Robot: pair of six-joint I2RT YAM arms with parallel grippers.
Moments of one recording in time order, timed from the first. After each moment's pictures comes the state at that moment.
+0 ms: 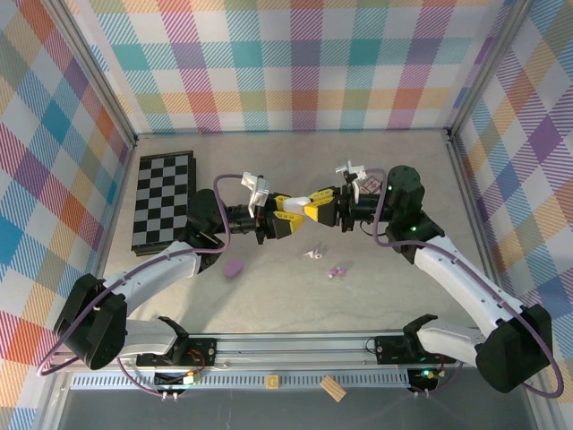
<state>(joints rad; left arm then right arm) -0.60 1.28 0.75 0.78 0.93 -0.41 0.48 1.12 0.89 0.21 -1.02 0.36</state>
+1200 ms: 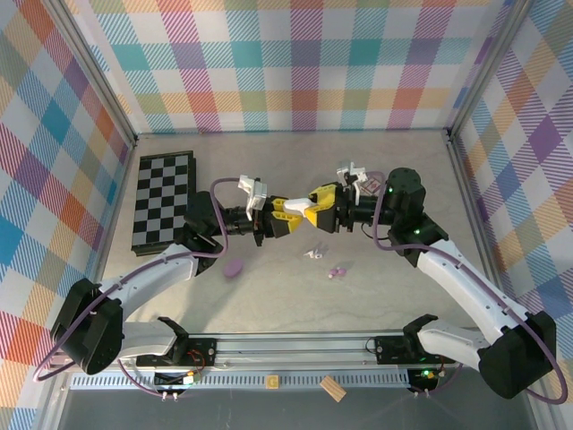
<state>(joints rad) -0.60 1.25 0.72 0.76 0.92 -0.32 0.49 1.09 0.90 0.10 -0.91 0.30</state>
